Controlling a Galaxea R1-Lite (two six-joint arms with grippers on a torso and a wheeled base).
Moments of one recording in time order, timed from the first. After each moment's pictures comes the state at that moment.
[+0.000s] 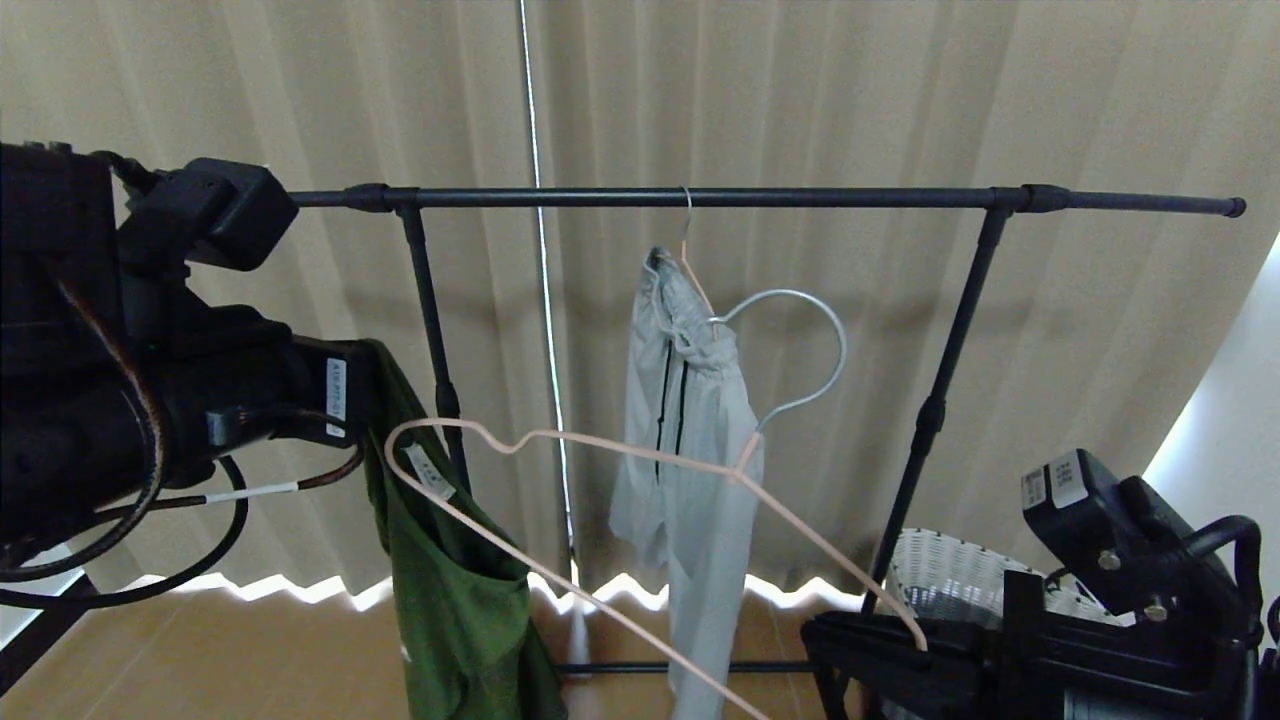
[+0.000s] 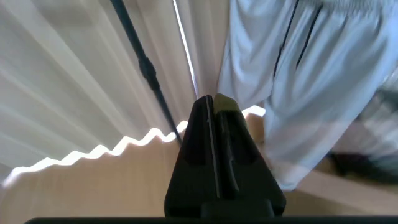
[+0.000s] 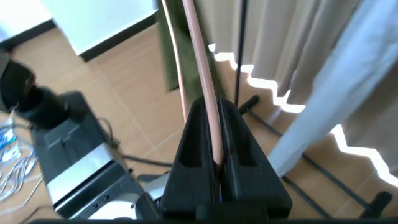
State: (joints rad) left arm -0.48 1.36 -0.94 -0.10 0.33 0.05; right arm 0.92 1.31 -0.46 -0.50 0.03 0.24
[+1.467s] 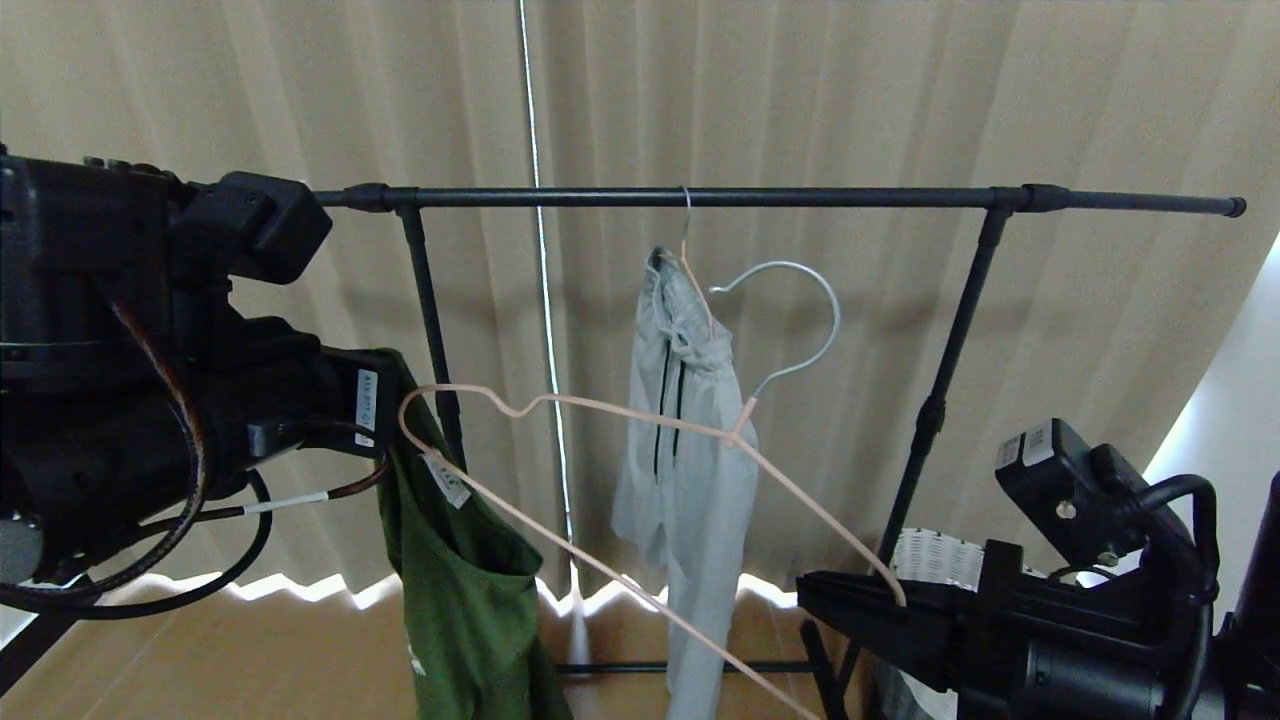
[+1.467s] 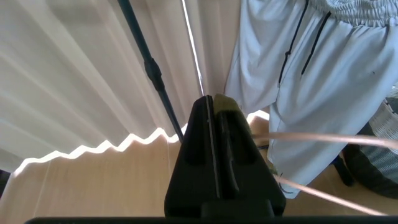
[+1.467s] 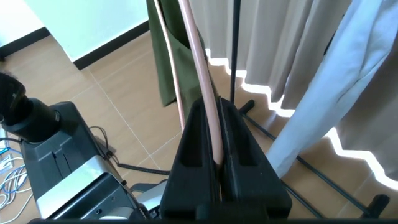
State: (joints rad) left arm -0.54 1.38 -0.93 -0.10 0.41 0.04; right arm 0.87 1.36 -0.48 -0.56 0.02 0.24
